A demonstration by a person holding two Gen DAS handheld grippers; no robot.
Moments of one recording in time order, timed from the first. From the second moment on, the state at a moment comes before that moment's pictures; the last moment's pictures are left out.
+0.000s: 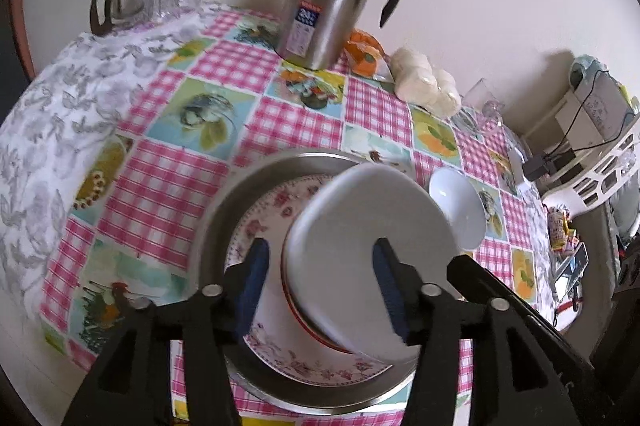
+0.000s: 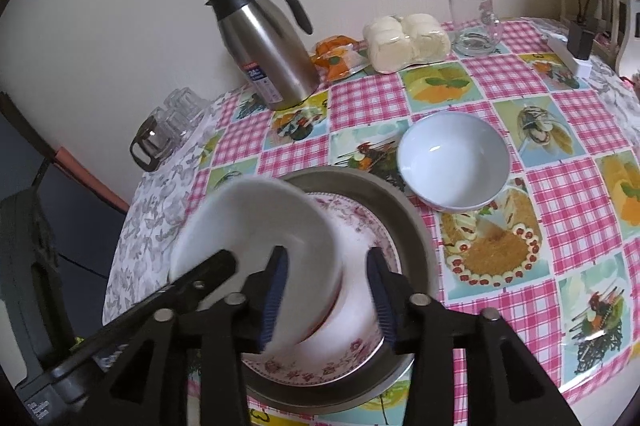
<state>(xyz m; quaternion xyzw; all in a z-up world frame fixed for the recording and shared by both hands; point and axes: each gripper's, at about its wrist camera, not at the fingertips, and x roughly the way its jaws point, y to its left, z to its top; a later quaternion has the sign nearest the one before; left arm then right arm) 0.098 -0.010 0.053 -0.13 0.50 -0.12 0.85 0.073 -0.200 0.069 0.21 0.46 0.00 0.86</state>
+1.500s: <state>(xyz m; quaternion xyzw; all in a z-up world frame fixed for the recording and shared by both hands) 0.102 0.017 0.057 -0.12 0.46 -0.02 0.88 0.073 -0.218 0.063 0.22 0.44 -0.02 0.87</state>
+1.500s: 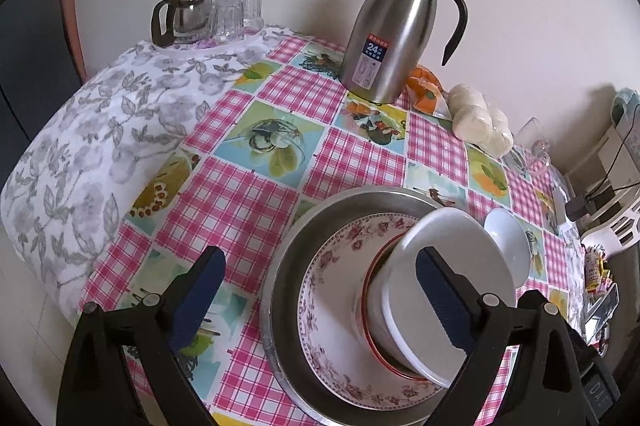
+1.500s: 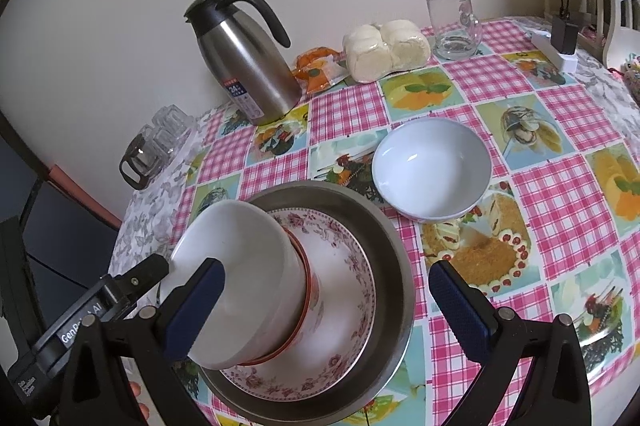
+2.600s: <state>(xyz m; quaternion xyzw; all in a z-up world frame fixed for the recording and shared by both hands) 0.106 -0.106 0.098 -0.03 0.42 -0.13 0.90 0.049 -0.338 0.053 0.25 0.42 -0.11 0.86</state>
